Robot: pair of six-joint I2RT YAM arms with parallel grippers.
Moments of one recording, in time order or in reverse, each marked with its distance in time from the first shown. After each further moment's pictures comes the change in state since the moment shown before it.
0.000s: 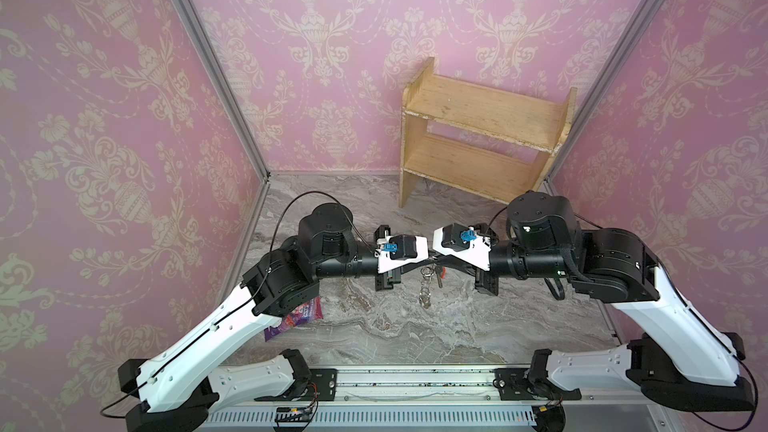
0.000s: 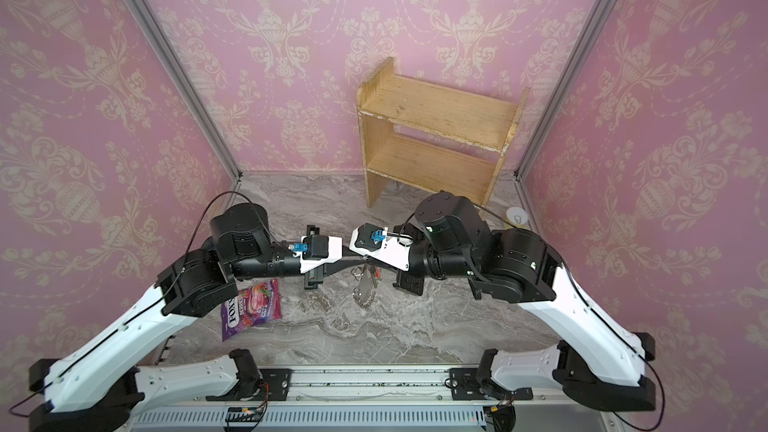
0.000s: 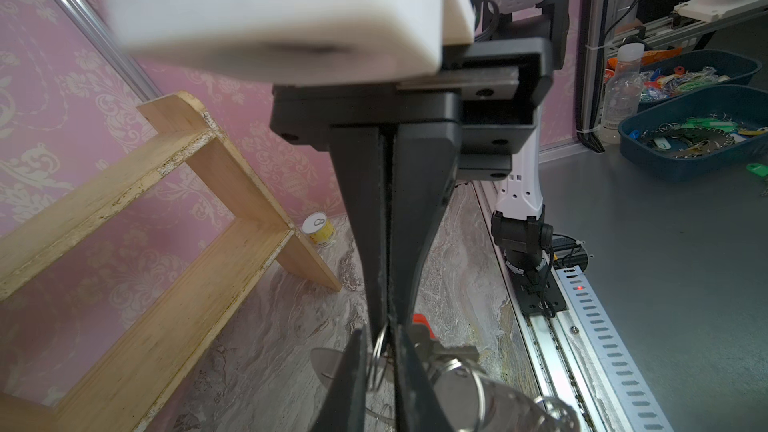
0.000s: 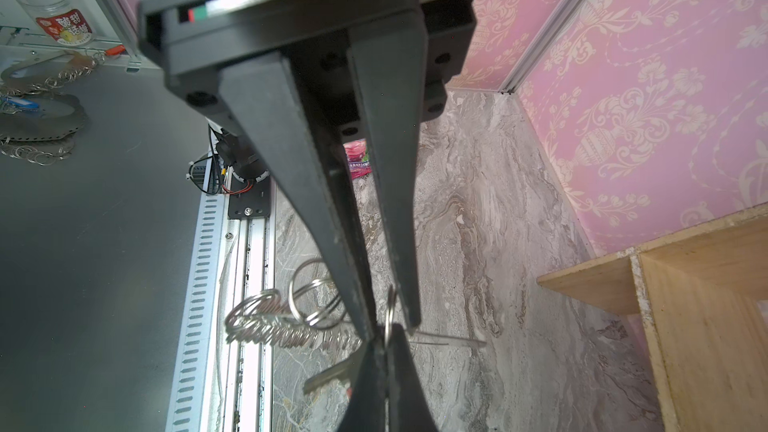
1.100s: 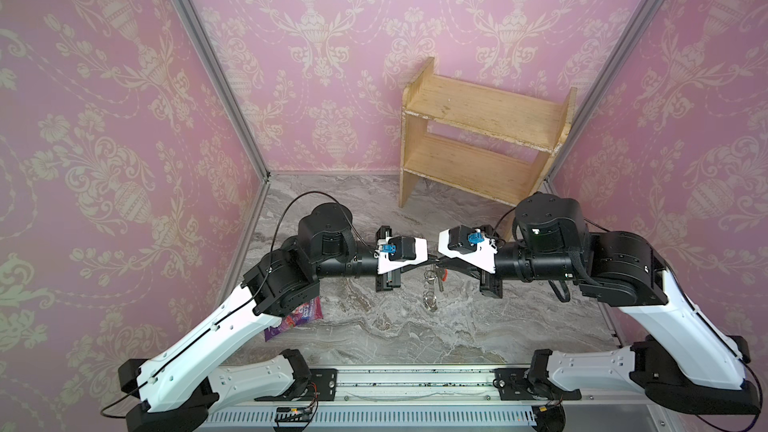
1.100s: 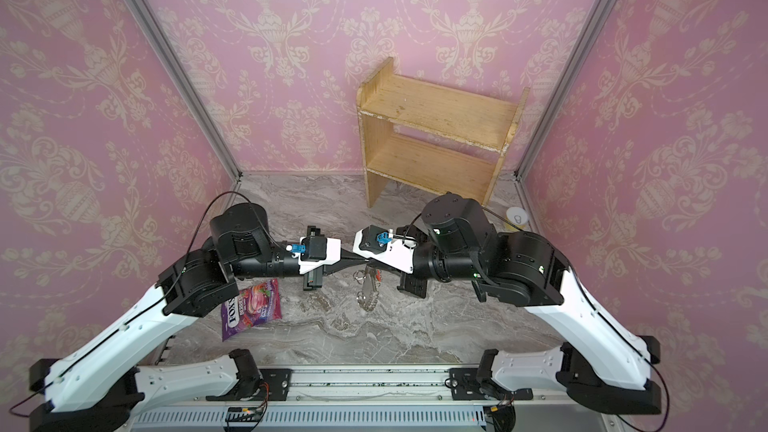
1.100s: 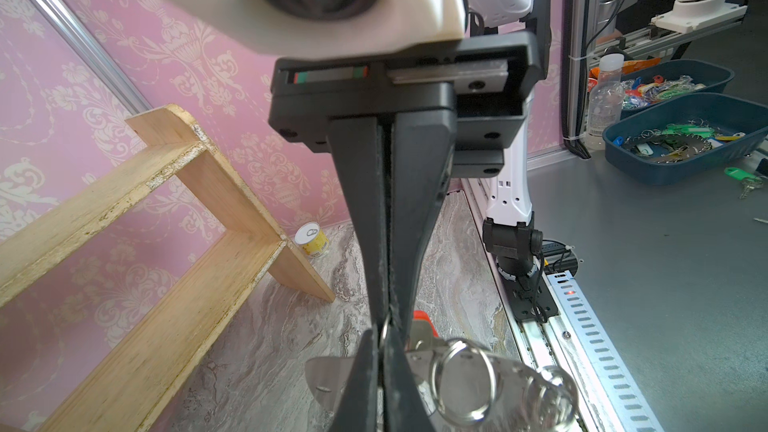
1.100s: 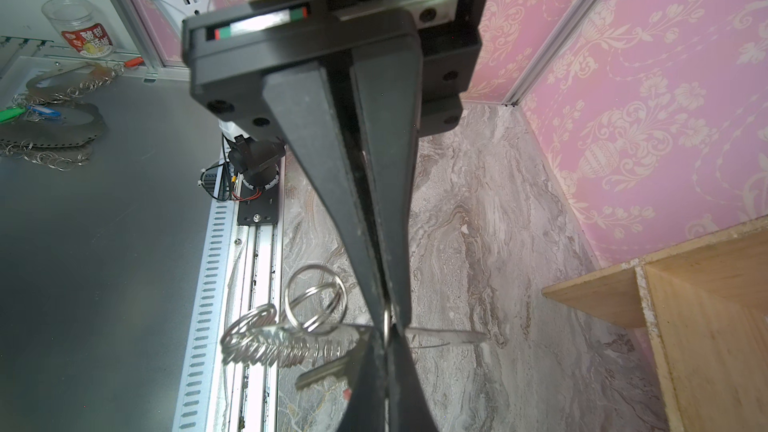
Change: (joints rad) left arm 0.000 -0.001 -0.003 0.014 0.046 -0.005; right arm 0.000 -0.021 -0.015 0.015 -0.023 0.000
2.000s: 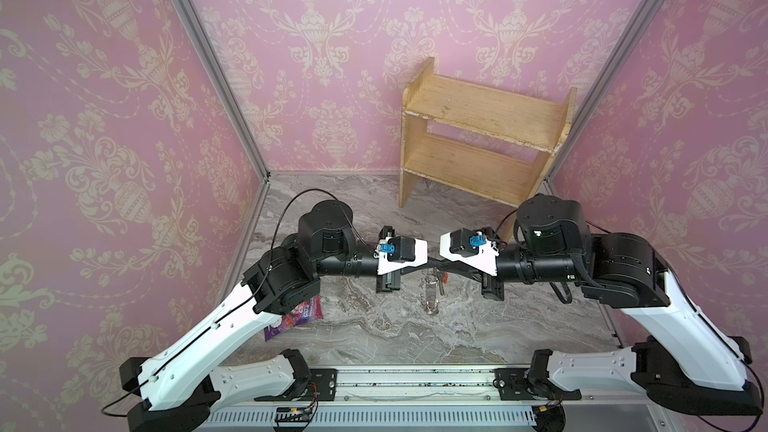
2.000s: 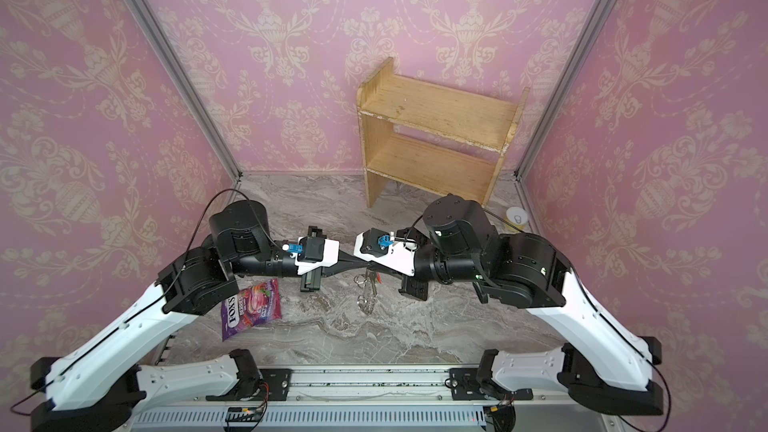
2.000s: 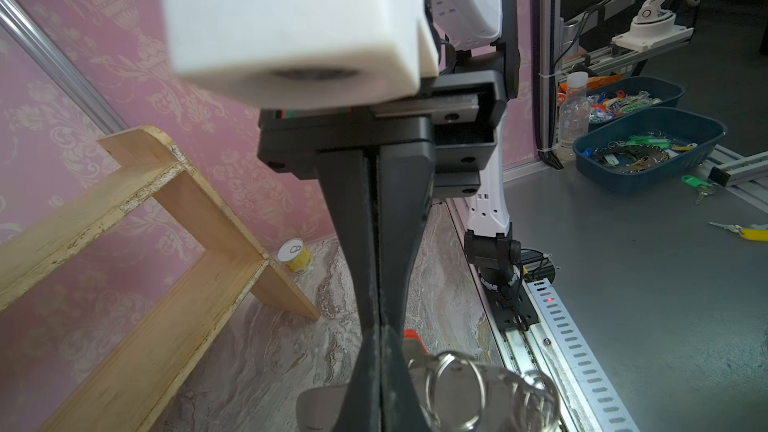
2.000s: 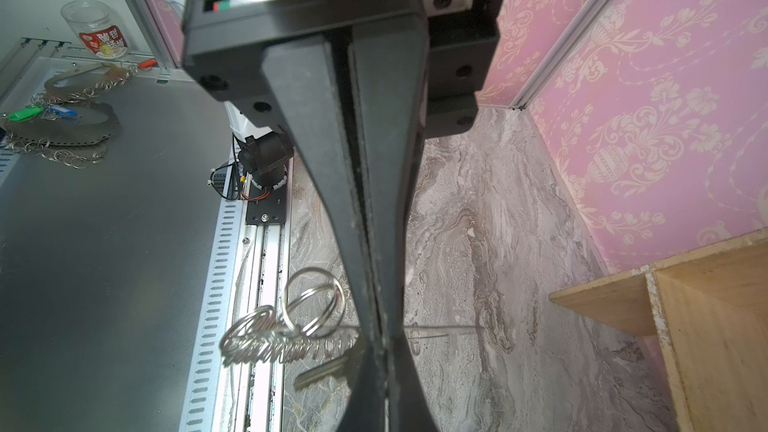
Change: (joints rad) left arm 0.000 0.019 0.031 -0.008 0.071 -0.006; right arm 0.005 -0.012 -0.011 0.002 -0.019 -0.001
